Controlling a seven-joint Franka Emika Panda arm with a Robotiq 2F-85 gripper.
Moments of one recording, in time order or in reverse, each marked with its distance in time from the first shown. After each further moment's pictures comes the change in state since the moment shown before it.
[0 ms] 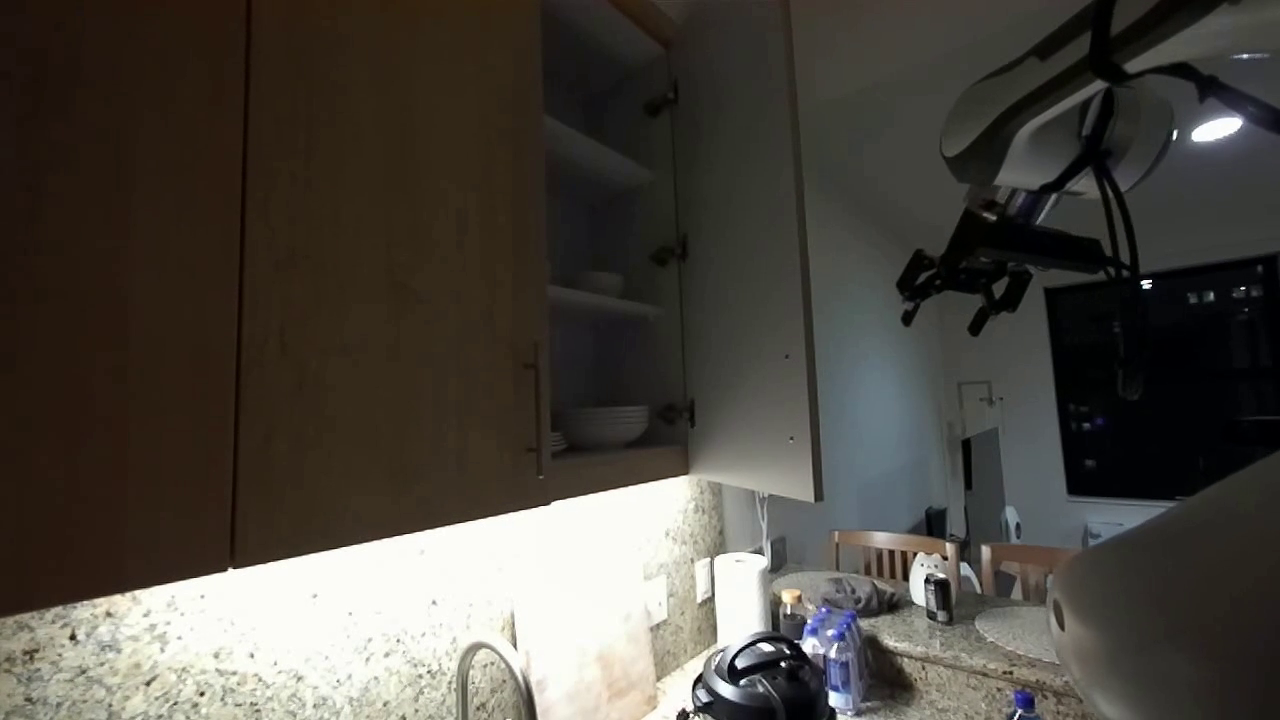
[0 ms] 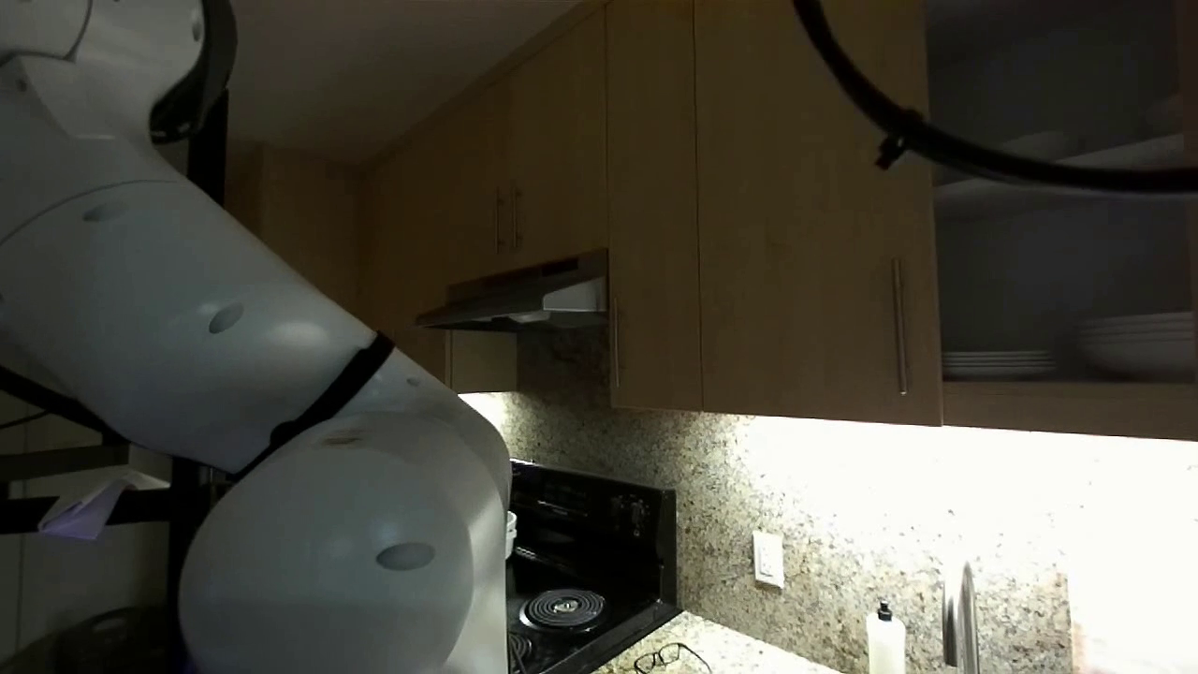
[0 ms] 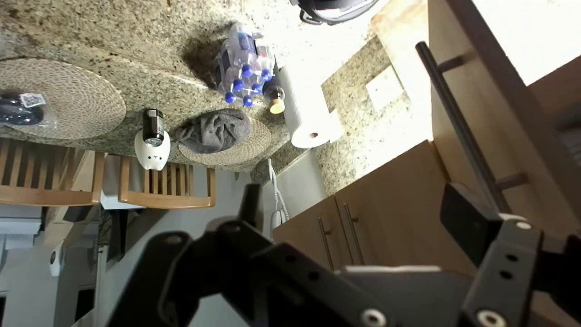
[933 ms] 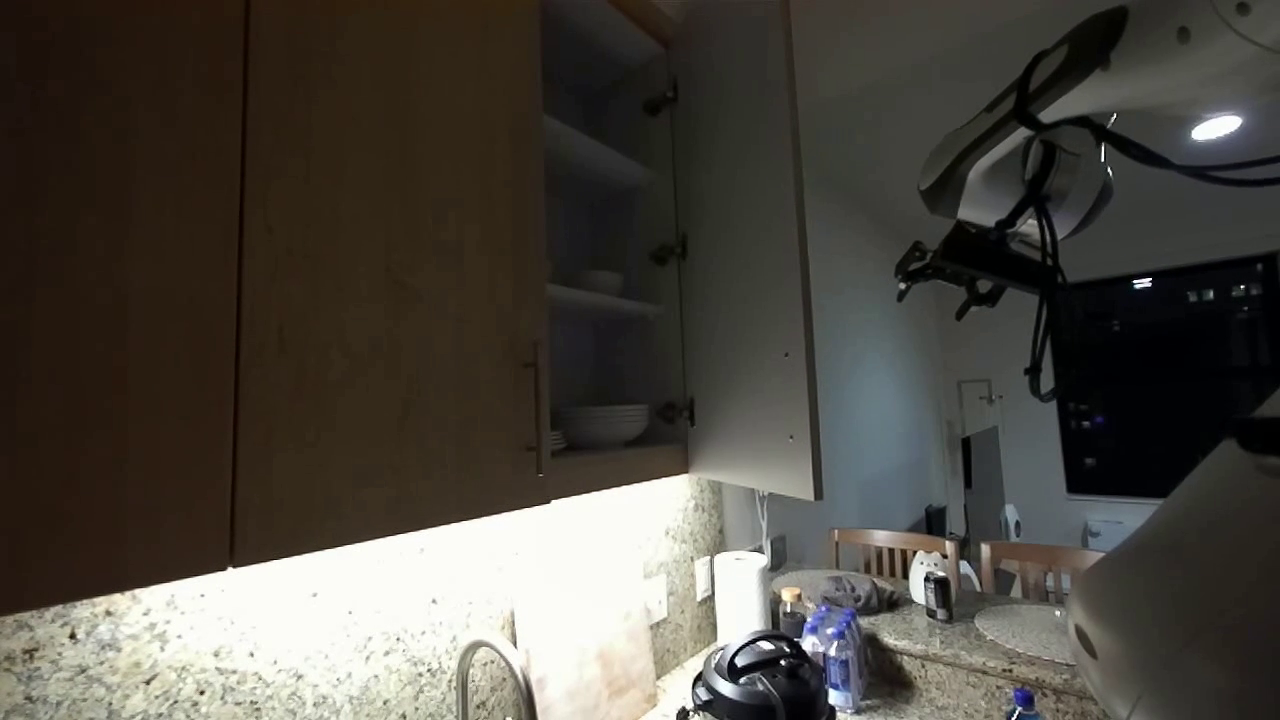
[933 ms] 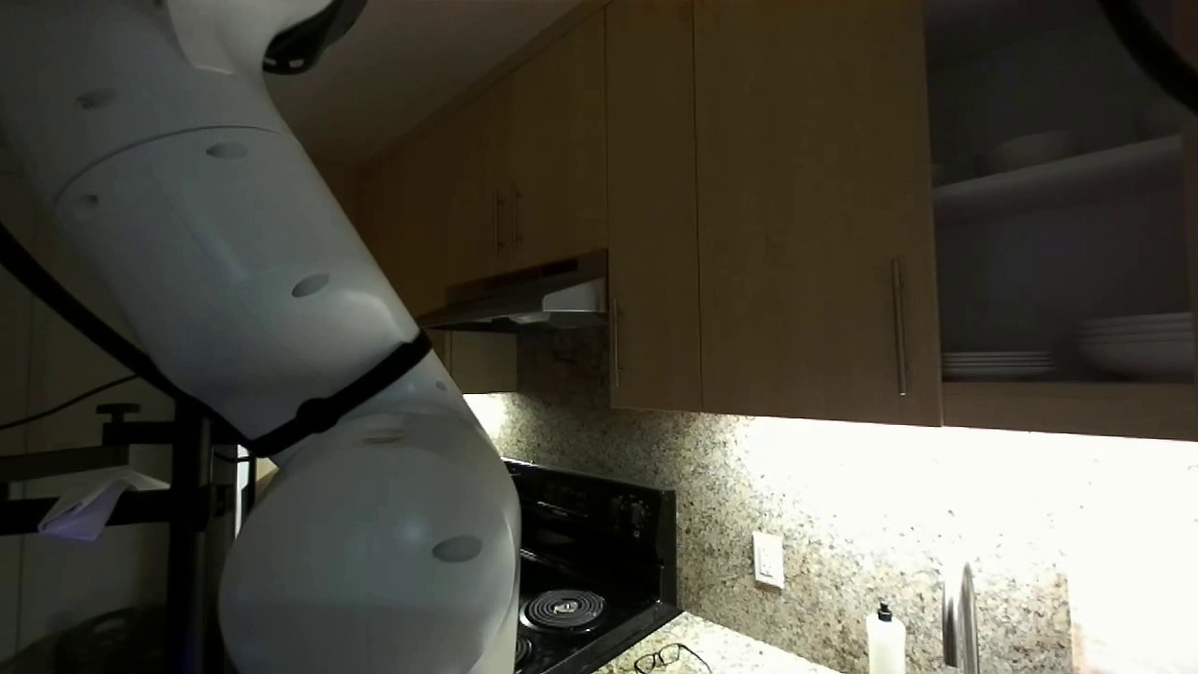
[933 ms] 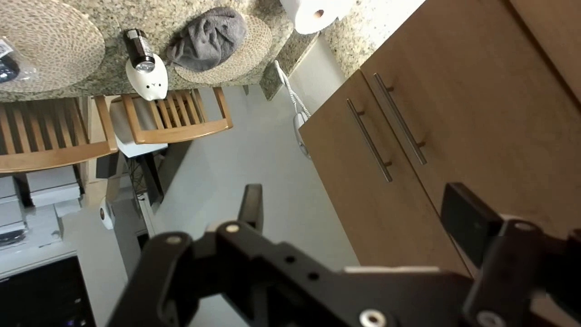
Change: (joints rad) arm 0.131 0.293 -0.171 0.191 0.180 0.363 0.053
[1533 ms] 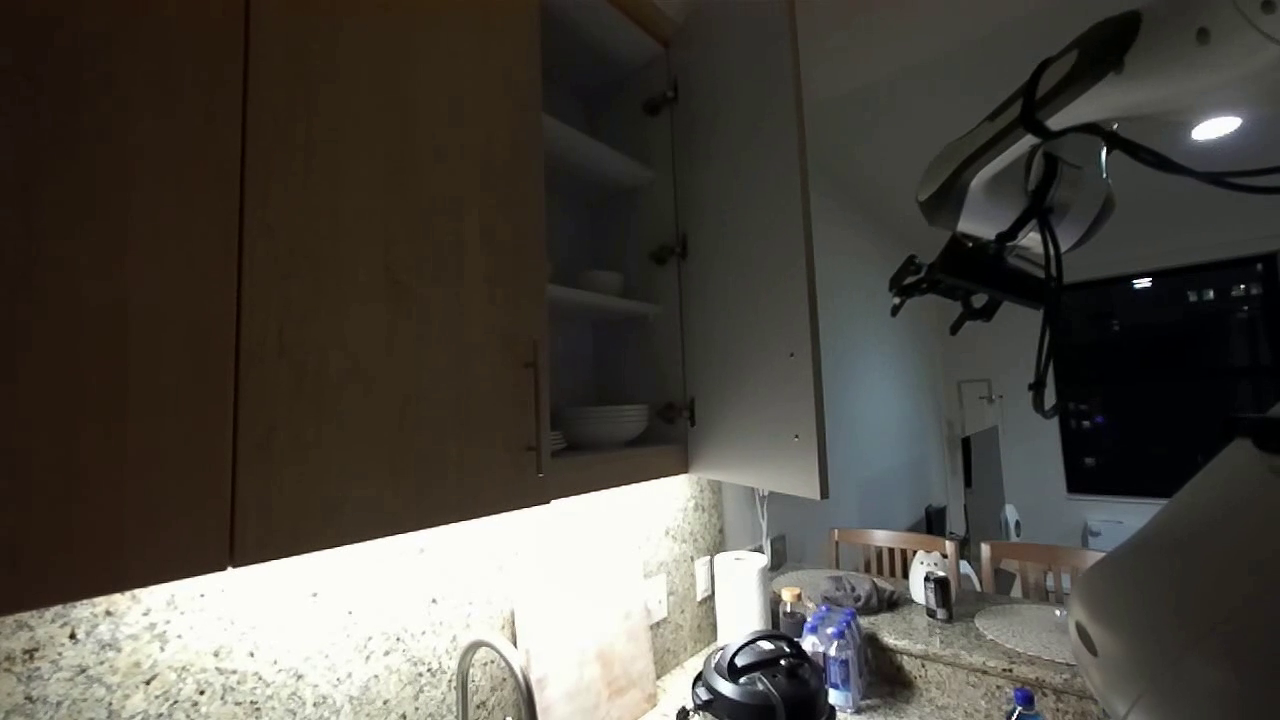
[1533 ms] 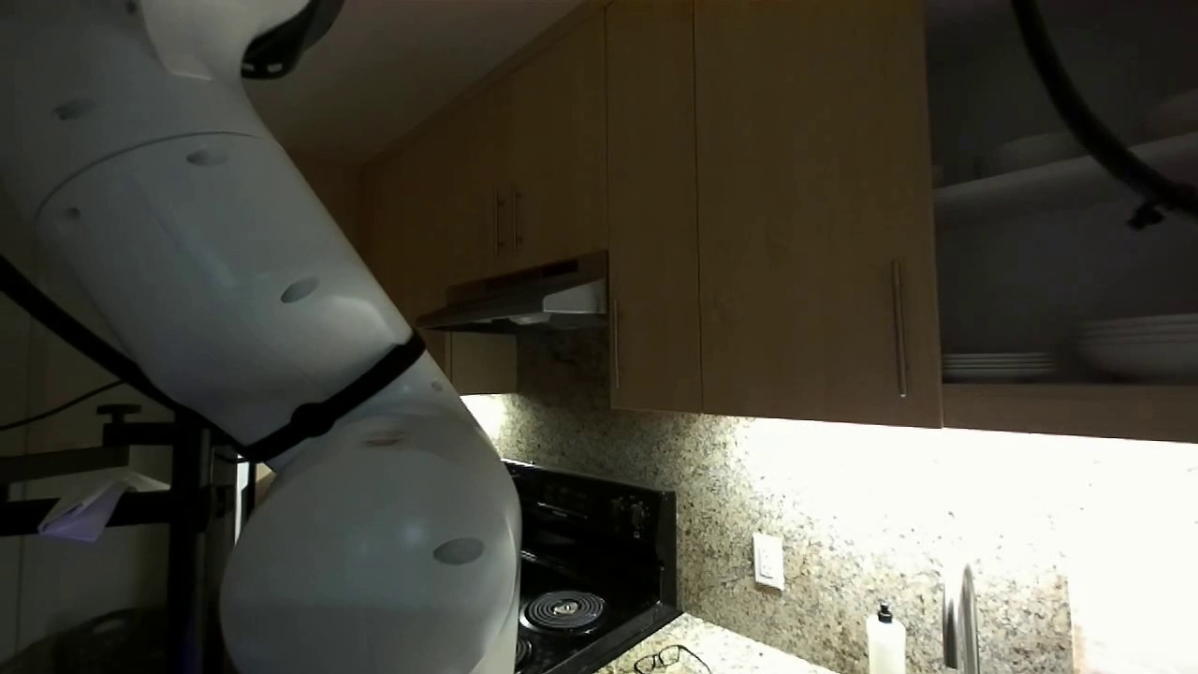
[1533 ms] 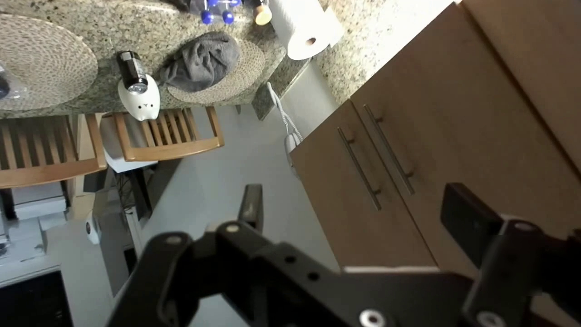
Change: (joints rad) arm 0.002 -0.042 0.011 -0.080 -0.011 0.012 -0.015
